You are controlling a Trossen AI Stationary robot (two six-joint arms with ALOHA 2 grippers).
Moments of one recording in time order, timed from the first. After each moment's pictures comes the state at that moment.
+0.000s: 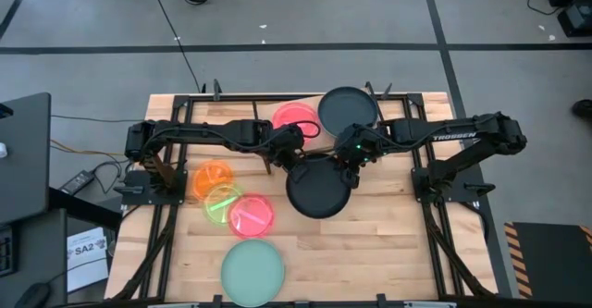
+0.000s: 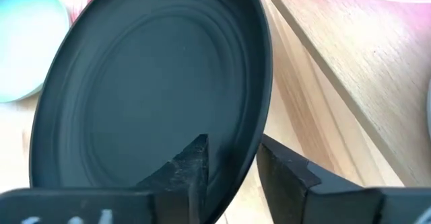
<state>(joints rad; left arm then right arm) 0.07 1.75 1.51 -0.72 -0.02 -0.62 -0.03 1.32 1.11 -0.73 0.01 0.30</state>
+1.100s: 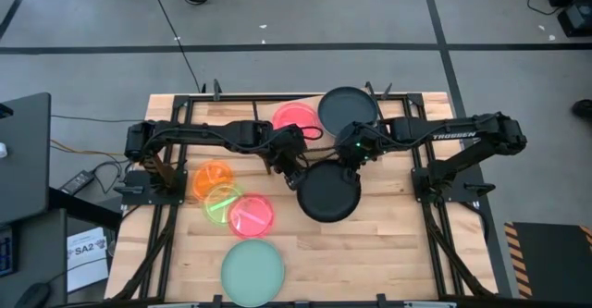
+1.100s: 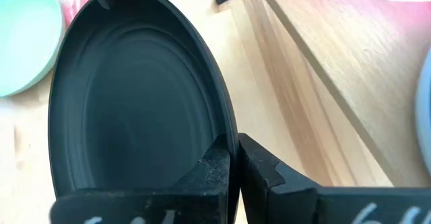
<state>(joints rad) 0.06 1.75 1.52 -0.69 0.19 -0.59 -0.05 1.32 1.11 -0.74 -0.01 0.28</state>
